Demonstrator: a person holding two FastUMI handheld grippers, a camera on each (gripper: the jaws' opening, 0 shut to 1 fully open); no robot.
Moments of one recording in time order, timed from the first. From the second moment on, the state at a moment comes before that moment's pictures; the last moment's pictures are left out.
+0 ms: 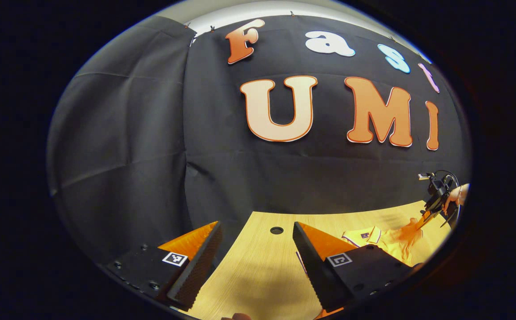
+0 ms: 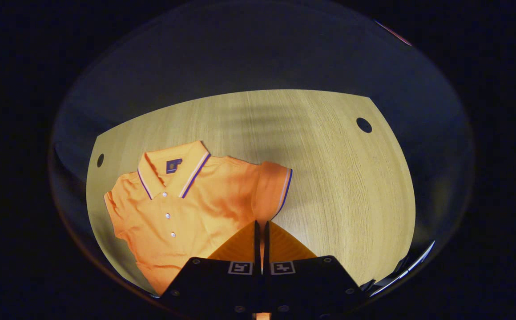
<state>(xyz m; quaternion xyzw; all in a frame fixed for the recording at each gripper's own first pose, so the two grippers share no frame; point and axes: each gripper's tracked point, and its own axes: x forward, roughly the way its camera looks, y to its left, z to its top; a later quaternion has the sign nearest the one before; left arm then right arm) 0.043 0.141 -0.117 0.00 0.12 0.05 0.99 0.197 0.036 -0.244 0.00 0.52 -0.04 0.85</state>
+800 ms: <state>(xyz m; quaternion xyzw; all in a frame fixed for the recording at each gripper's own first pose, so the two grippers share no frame) 0.013 0.228 -0.131 0.01 0.14 0.09 0.99 0.190 0.181 -0.278 -0.01 0.54 0.07 0.84</state>
